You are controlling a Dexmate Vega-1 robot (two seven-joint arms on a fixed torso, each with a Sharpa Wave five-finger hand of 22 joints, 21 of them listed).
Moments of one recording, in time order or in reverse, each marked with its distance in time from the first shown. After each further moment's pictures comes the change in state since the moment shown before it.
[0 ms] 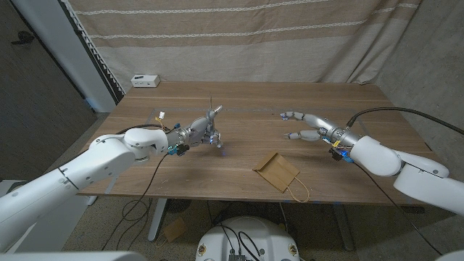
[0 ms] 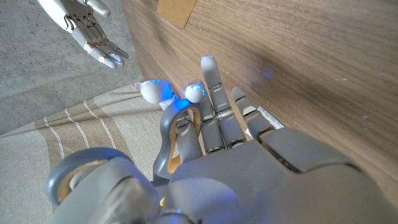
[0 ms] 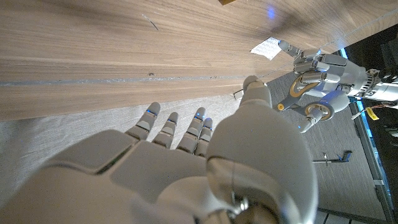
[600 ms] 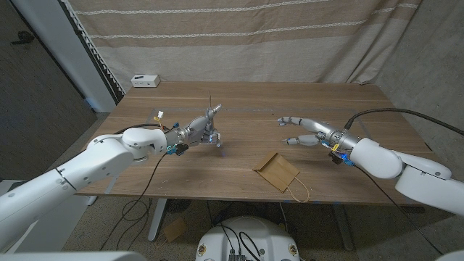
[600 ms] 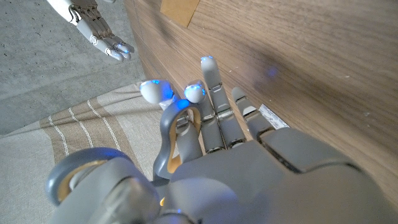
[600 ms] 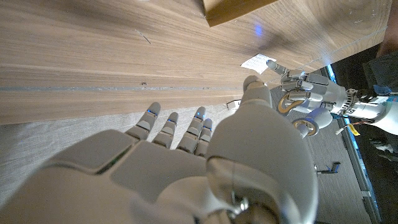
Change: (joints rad) left arm 0.009 0.008 -0.011 -0.005 -0.009 -0.013 -0.006; left_hand 0.000 0.000 0.000 0.000 0.000 0.001 -0.001 0.000 -0.007 0.000 0.000 0.000 0.003 -0.011 0.000 0.016 -0.009 0.000 0.000 -0.007 0.000; right arm -0.023 -0.020 0.012 -0.024 -0.018 -0.003 0.031; right_hand 0.000 0.000 -0.004 0.004 0.004 -0.015 0.007 -0.007 -0.009 0.016 -0.005 -0.004 0.000 0.000 0.000 0.000 -0.005 0.005 -0.005 -0.008 0.000
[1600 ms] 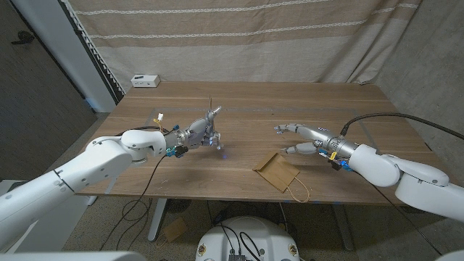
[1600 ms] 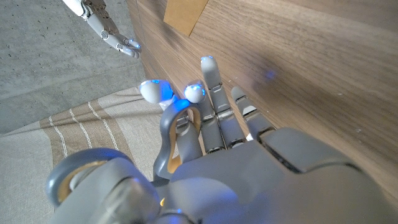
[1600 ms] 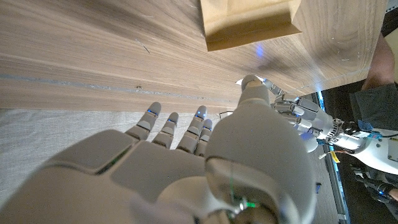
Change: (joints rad) left arm 0.018 0.010 -0.006 -0.006 -0.025 -0.003 -0.012; left_hand -0.008 0.000 0.000 0.000 0.006 0.000 0.000 0.000 -0.002 0.000 0.000 -0.004 0.002 0.000 0.000 0.024 -0.014 0.009 -0.002 -0.004 0.008; right arm -0.010 -0.008 -0.042 0.009 -0.150 0.033 -0.003; right_hand 0.022 0.007 0.006 -0.011 0.008 -0.010 0.000 0.000 -0.009 0.020 0.002 0.000 -0.005 0.000 0.000 0.000 -0.009 0.006 -0.005 0.000 0.000
